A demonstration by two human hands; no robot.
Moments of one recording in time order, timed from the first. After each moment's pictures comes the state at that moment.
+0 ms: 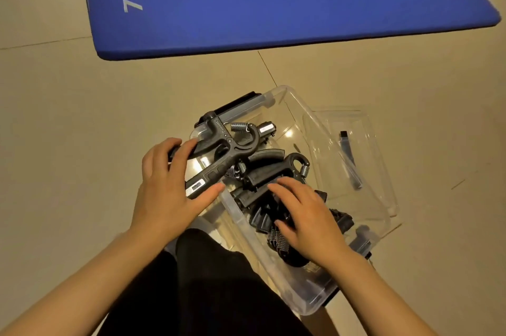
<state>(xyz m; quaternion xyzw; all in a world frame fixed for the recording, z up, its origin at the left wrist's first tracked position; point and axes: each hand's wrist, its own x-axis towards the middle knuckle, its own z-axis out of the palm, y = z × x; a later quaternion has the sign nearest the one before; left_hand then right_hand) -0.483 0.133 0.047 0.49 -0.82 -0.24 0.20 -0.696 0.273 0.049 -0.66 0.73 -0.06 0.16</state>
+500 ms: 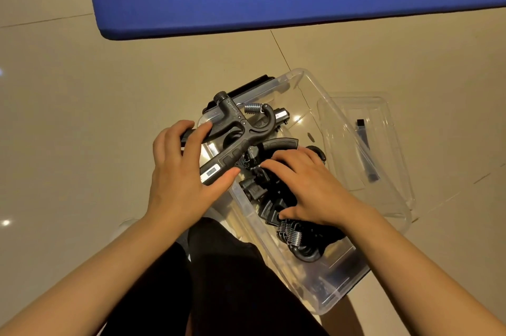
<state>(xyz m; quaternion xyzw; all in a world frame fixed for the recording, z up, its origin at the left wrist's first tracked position) -0.496 0.130 0.043 0.49 -0.81 -0.24 0.20 -0.717 0.219 0.051 -0.75 0.63 0.04 0.19</state>
